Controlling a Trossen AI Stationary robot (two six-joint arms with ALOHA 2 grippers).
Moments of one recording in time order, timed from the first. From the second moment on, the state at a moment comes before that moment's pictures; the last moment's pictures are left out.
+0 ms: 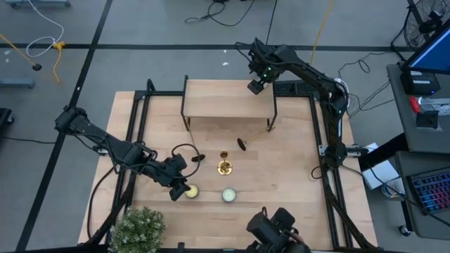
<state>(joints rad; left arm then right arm) -0.47 1.20 0.93 -0.58 -0.11 -1.06 -0.75 2.02 2.05 -1.27 0.05 -0.03</state>
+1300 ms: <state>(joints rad) -0.47 1.20 0.93 -0.57 -0.11 -1.06 -0.75 2.06 2.05 -1.35 0.00 -0.25</state>
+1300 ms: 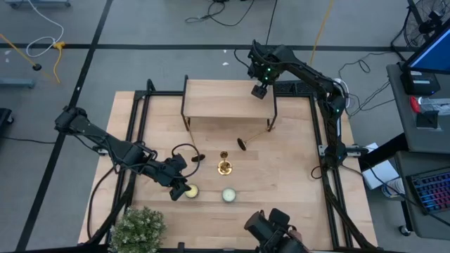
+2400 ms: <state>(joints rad) -0.47 1.20 0.93 -0.58 -0.11 -1.04 -0.72 2.01 2.05 -1.29 0.16 -0.18</state>
